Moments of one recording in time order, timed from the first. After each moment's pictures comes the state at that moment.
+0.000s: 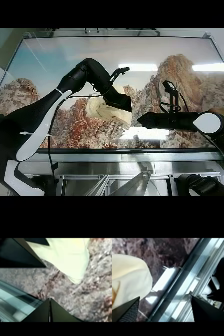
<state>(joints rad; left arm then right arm) -0.52 -1.81 1.72 -2.30 1.46 1.84 0.39 -0.85 0.67 -0.92 0.86 1.54</state>
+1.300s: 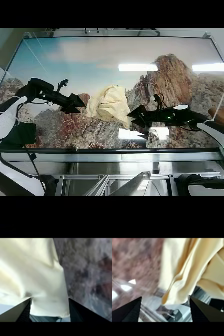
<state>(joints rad) 0.07 -1.87 1.33 -2.40 1.42 1.99 0.14 -1.52 0.69 -0.16 0.94 1.07</state>
